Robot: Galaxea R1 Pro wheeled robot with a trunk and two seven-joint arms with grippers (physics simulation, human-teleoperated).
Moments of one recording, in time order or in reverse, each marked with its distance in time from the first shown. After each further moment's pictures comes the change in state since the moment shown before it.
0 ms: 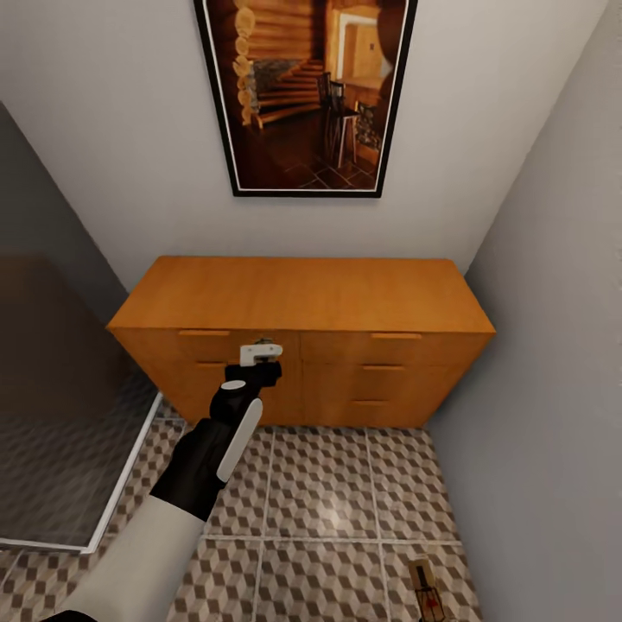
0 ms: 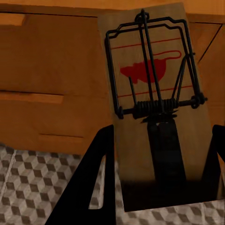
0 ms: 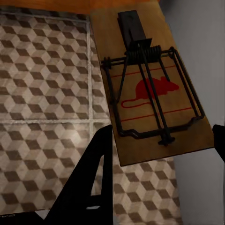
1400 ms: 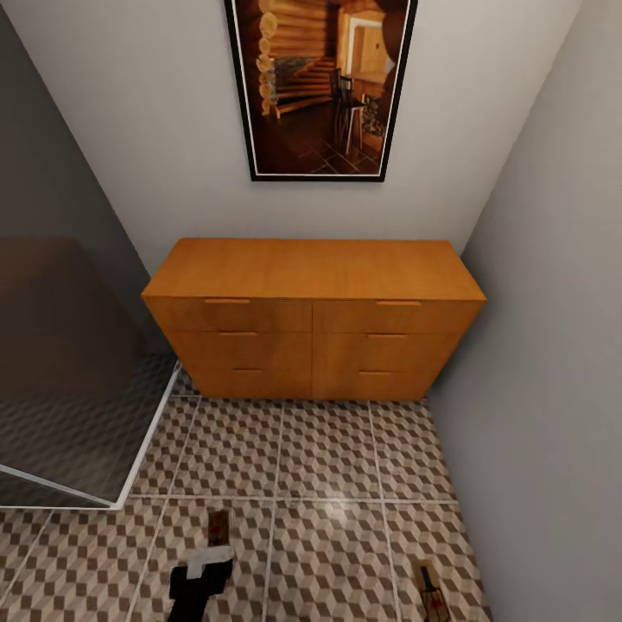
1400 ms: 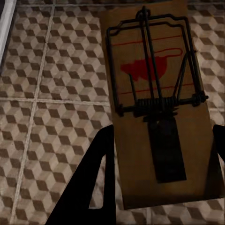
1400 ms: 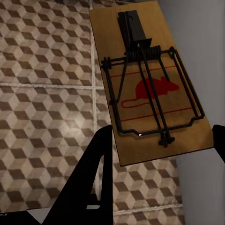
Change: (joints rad) left arm 0.209 0.083 0.008 1.278 -0.001 -1.257 -0.286; right arm 0.000 -0.014 -0.004 -0.005 0.001 0.015 0.003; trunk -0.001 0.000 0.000
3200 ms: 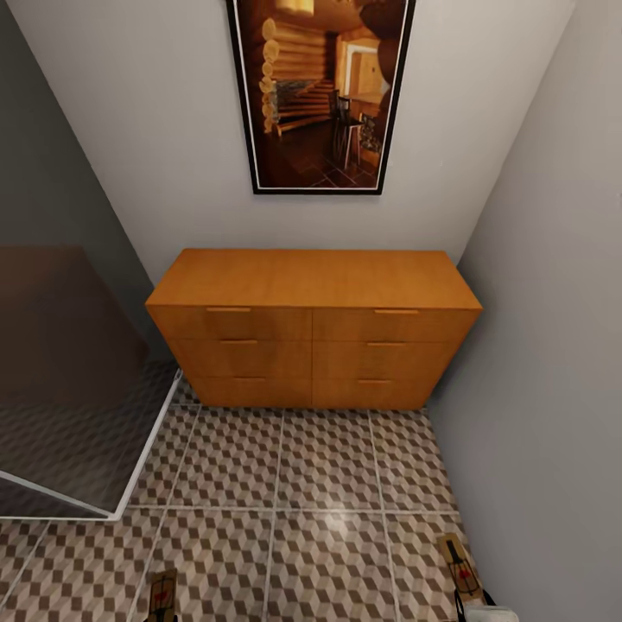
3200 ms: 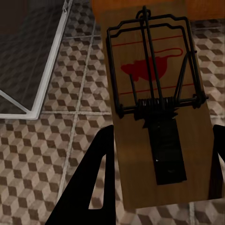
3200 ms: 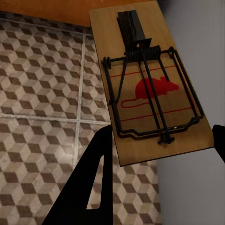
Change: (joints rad) left arm 0.239 0.116 0.004 0.001 0.006 -0.375 -0.001; right arm 0.000 -0.150 -0.022 -0.104 -0.061 -0.006 0.210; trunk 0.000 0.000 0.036
